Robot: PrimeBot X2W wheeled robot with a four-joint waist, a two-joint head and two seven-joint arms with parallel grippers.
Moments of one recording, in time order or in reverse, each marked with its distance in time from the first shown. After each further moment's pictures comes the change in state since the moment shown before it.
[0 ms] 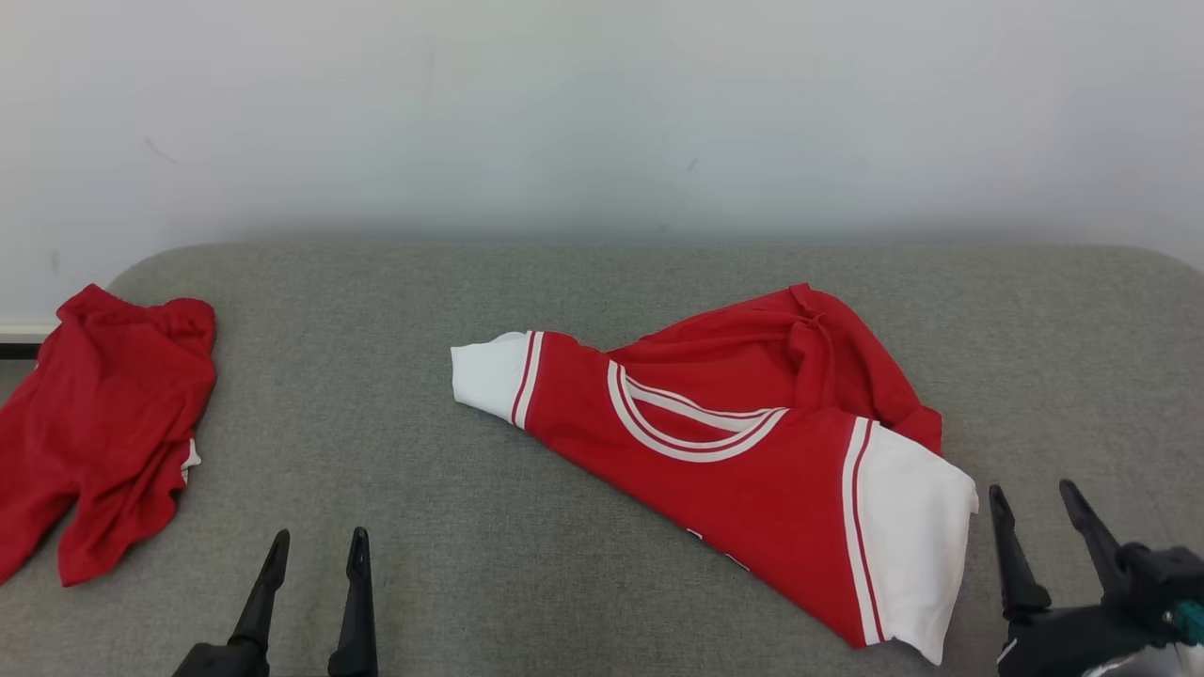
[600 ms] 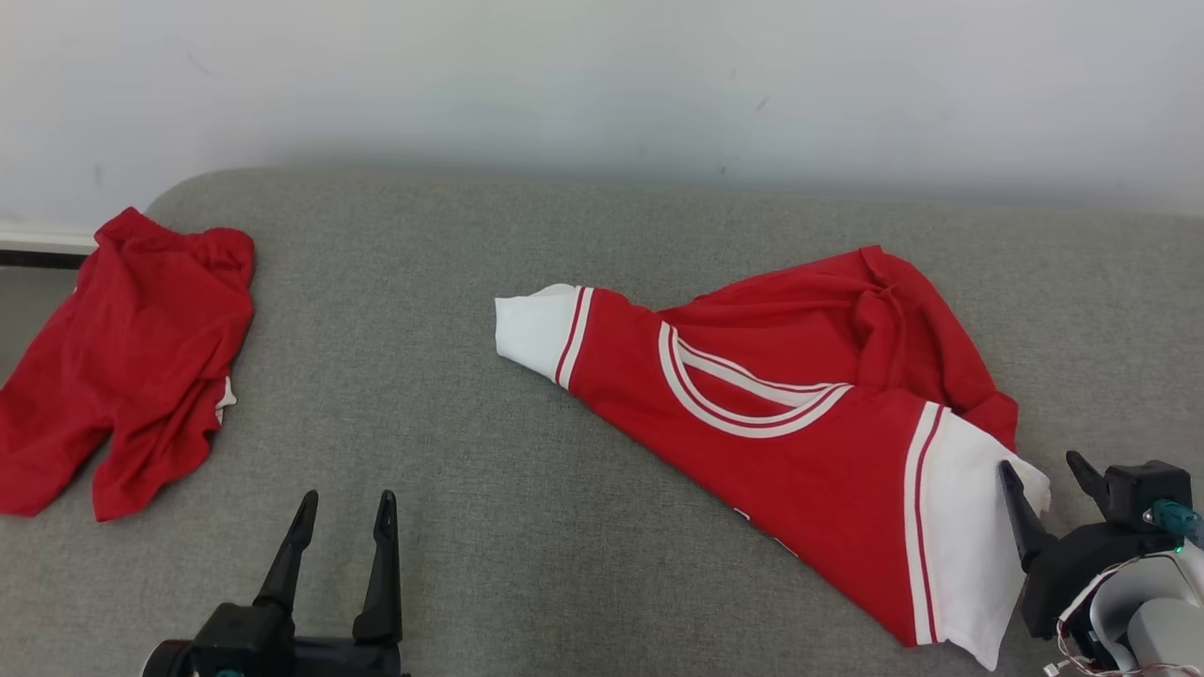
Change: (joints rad) left arm -0.064 -0.003 -0.044 0.022 -0.008 -0.002 0.000; right arm -0.280 -0.136 0.189 0.400 0.067 0.000 0.048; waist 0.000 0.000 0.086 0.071
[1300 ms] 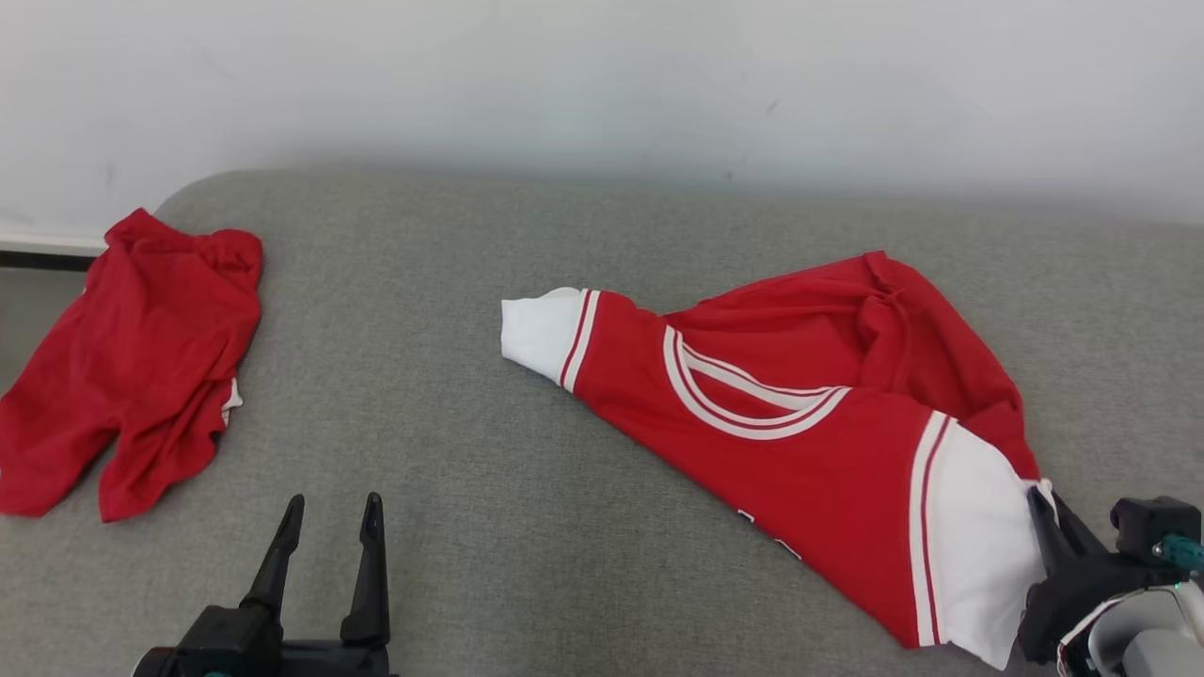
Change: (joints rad) left arm -0.007 -0.002 0.019 0.015 -0.010 0.000 0.000; right arm -0.016 -0.001 0.078 0.142 0.148 0.000 -0.073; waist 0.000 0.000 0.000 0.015
